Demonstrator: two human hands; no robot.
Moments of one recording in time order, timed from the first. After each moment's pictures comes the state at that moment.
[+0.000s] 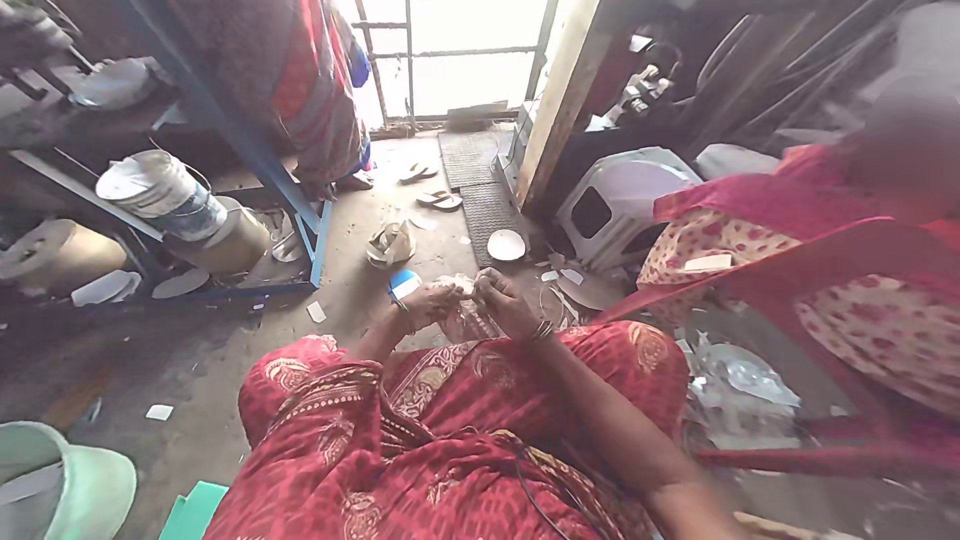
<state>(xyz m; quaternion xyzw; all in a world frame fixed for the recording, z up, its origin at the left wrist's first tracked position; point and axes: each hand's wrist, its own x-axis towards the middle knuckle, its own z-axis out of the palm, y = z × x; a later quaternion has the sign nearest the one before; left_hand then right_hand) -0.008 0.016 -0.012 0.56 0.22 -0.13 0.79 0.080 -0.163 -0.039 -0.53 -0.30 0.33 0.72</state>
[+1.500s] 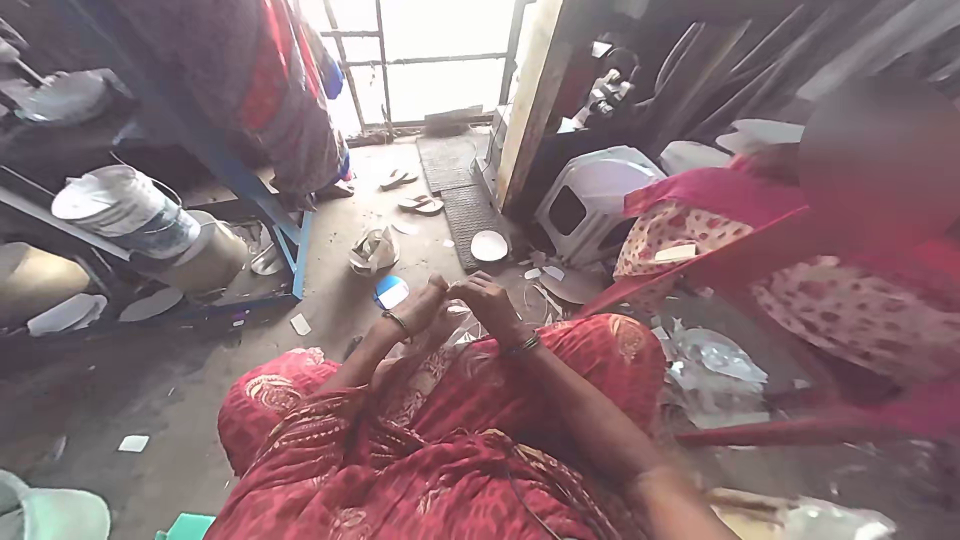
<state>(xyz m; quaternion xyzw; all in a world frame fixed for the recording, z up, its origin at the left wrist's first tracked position) -0.006 0.006 0.006 0.95 0.00 -0.09 0.31 0.081 -0.160 -0.043 -0.72 -0.52 -0.15 0.44</state>
